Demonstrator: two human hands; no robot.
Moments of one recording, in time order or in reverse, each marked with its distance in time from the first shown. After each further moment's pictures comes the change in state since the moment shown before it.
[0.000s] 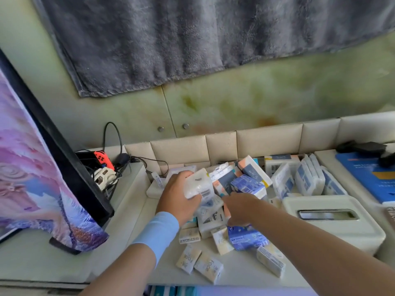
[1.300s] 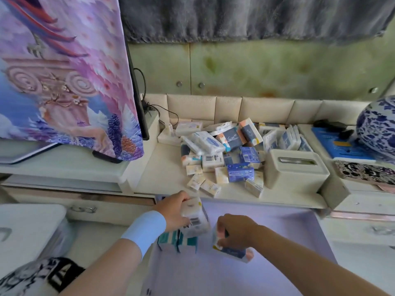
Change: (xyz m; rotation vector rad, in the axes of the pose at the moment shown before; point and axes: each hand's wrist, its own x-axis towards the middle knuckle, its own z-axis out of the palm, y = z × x) left_hand -0.202 -0.090 -0.041 0.229 -0.601 -0.159; right_hand -0.185 -0.130 0.117 0.154 -0.233 0.003
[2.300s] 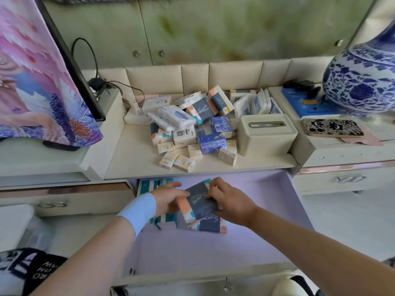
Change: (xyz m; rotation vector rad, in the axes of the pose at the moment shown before) left_hand 0.038 0.033 0.063 -1.005 -0.339 -0.350; right_hand -0.034 0.047 0.038 0.093 0.708 -0.396
